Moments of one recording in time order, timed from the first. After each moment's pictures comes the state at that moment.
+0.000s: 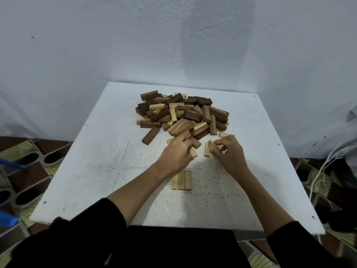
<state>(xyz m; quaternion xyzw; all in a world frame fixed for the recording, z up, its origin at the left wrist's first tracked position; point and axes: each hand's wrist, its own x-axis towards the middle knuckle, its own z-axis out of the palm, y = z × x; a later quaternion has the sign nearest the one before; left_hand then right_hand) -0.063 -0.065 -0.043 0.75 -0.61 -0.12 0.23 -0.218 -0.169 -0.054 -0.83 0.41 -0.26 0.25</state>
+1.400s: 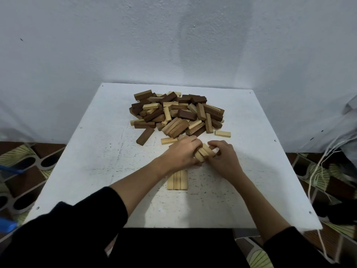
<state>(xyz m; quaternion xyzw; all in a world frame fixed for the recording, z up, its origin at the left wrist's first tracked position) -0.071 -0.087 -0.039 0.67 -0.70 -0.16 0.19 -0.222 -0.157 -0.058 -0.83 0.43 -0.19 0.29</state>
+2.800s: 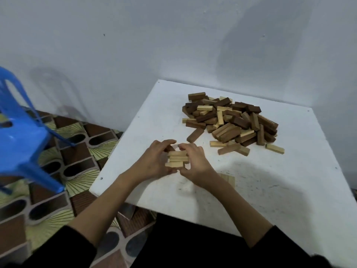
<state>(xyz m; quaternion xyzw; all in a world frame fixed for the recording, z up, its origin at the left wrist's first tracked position) 0.036 0.066 -0.049 0.77 -0.52 -0.15 0.33 -0.093 -0.046 -0.046 -0.92 0.19 -0.13 0.33</state>
